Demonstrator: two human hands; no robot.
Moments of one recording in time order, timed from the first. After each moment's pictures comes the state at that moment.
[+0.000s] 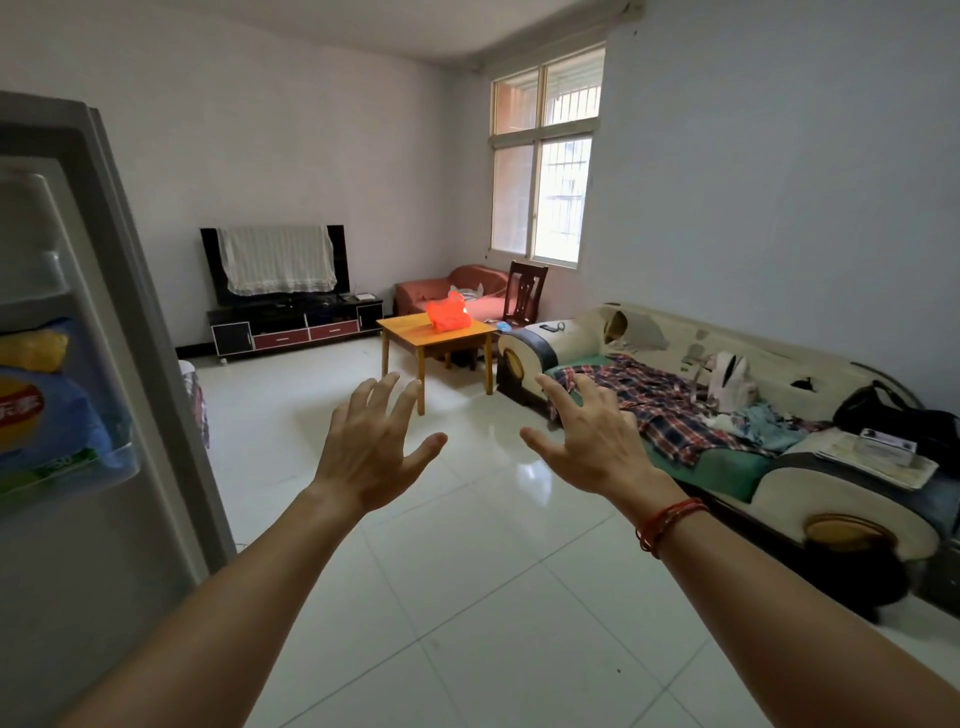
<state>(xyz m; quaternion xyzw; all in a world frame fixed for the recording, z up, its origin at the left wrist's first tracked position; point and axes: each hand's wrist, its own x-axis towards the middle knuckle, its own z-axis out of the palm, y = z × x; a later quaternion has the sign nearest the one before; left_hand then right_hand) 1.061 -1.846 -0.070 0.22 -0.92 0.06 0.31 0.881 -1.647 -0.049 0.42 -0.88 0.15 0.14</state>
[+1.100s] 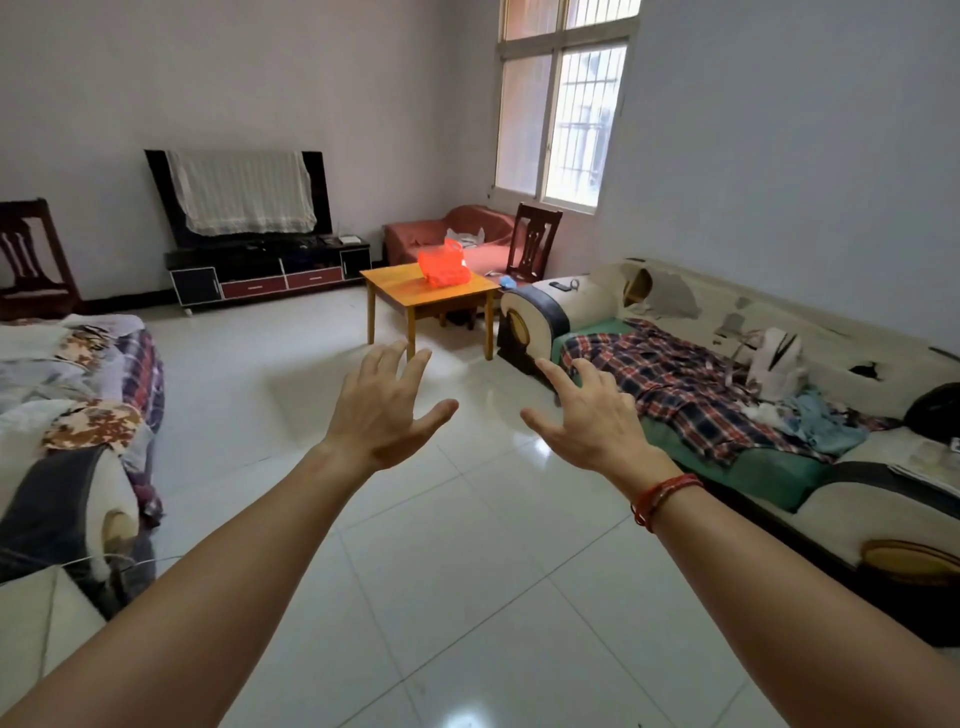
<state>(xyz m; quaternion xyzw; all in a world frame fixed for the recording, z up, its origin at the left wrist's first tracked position) 0.778 -2.104 -0.108 0.22 -0.95 0.01 0.24 0.607 -1.911 -0.101 0.42 -0.90 0.12 0.09</state>
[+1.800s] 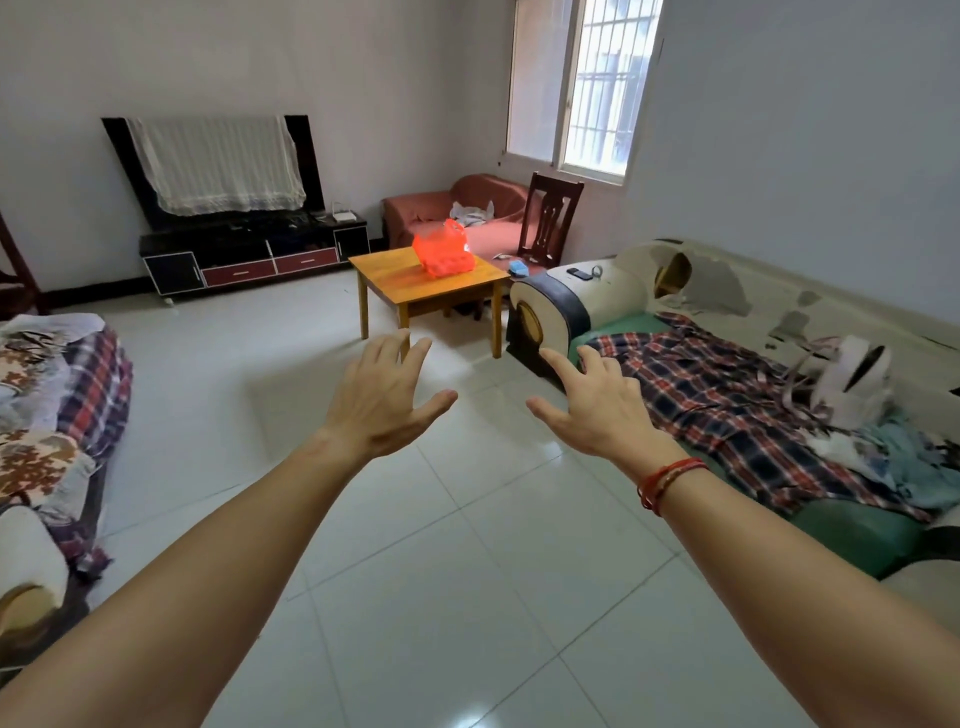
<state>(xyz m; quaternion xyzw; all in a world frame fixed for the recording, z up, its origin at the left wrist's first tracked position) 0.470 -2.310 -0.131 0.22 -0.95 0.02 0.20 0.285 -2.121 -0.133 0.43 -0.90 0.11 0.06</state>
